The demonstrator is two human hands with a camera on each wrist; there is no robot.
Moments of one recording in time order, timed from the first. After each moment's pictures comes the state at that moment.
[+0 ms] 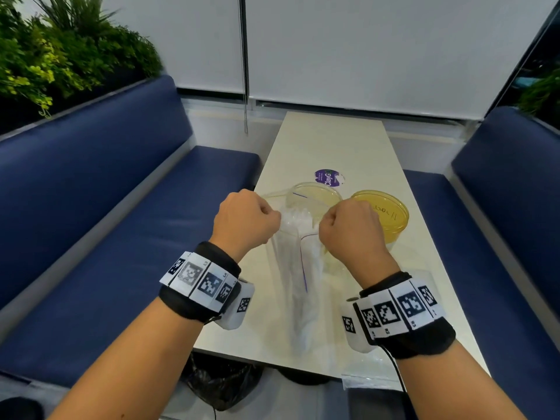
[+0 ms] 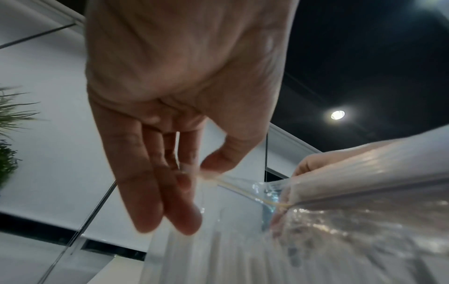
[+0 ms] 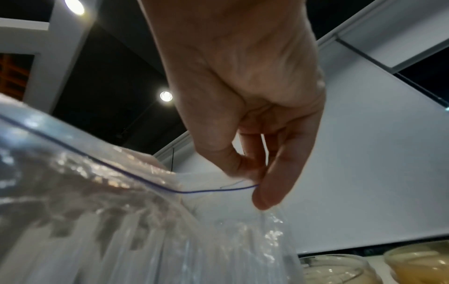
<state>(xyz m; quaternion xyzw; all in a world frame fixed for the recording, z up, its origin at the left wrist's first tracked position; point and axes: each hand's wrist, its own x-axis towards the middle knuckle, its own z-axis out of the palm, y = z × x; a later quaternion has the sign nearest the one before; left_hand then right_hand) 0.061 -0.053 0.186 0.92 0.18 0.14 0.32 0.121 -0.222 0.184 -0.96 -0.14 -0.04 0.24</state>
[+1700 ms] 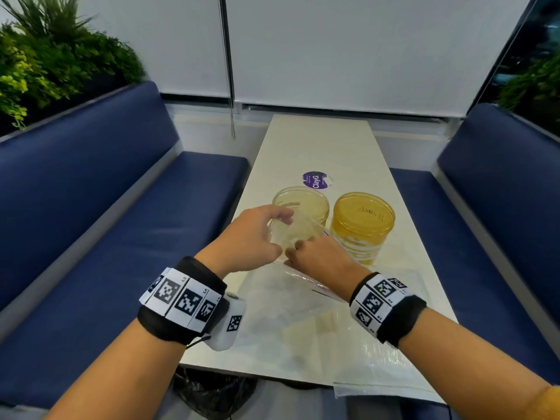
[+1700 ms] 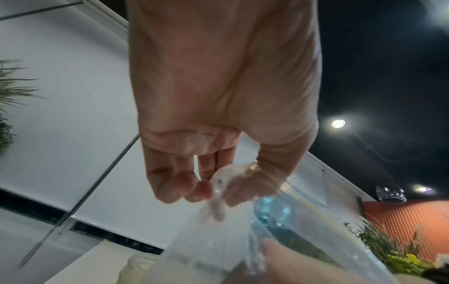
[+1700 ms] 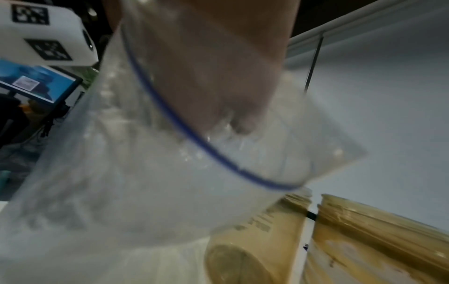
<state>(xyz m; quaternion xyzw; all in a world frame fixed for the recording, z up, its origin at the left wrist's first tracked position) 0.071 -0.063 0.180 0.93 -0.02 0.02 0.38 0.142 -0.222 0.134 -0.86 -0.48 -0.04 -0.15</state>
